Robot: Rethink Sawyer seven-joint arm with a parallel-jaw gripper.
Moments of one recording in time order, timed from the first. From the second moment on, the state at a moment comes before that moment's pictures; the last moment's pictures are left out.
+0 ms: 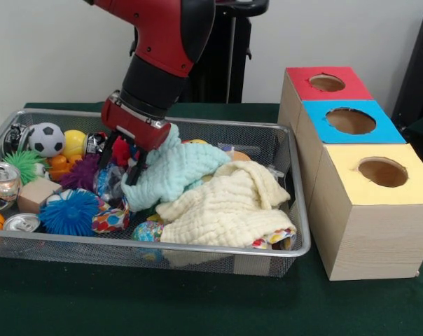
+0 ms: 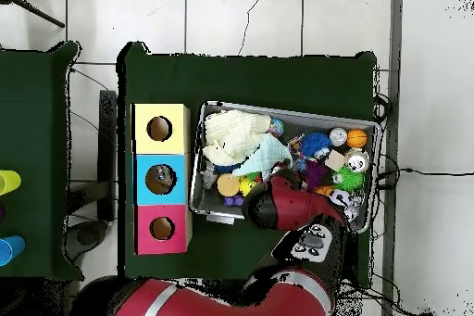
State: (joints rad) arm -0.08 -0.33 -0.43 1.63 -0.15 -0.05 2.20
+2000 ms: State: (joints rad) arm -0.11 -0.35 -0.39 1.62 -0.13 0.13 2.20
